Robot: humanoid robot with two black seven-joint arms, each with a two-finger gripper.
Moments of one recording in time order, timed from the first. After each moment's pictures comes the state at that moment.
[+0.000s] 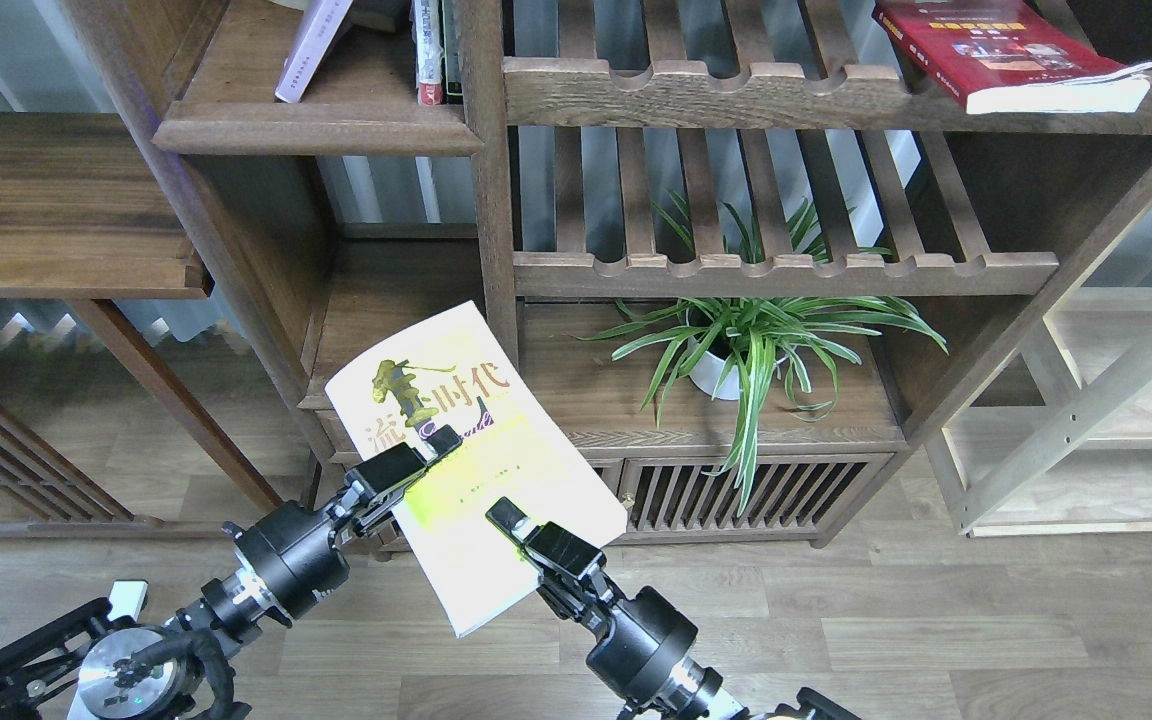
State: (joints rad) left arm -0.18 0.41 -0.65 -1.40 -0.32 -0.49 0.05; right arm -0.06 0.01 0.70 1.28 0.13 0.58 0.00
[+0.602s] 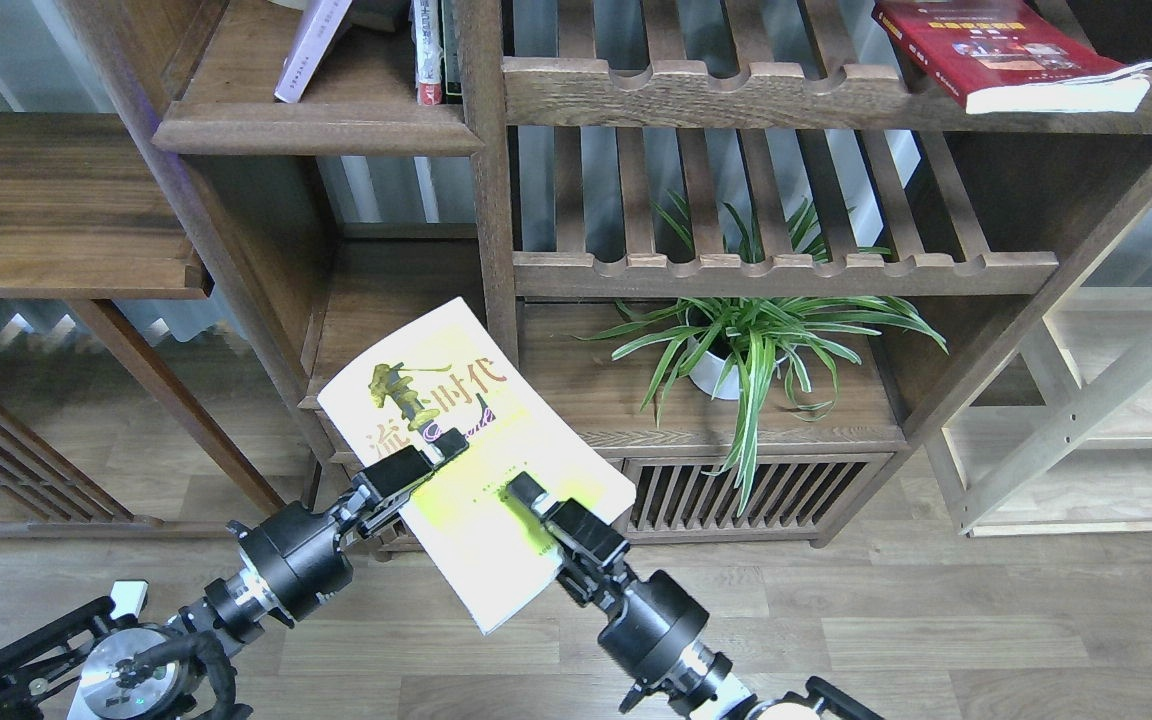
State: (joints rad) left arm -0.18 0.42 -0.66 -1.40 -0.29 -0.49 0.06; right arm -0.05 0.02 0.80 1.28 0.14 0.58 0.01
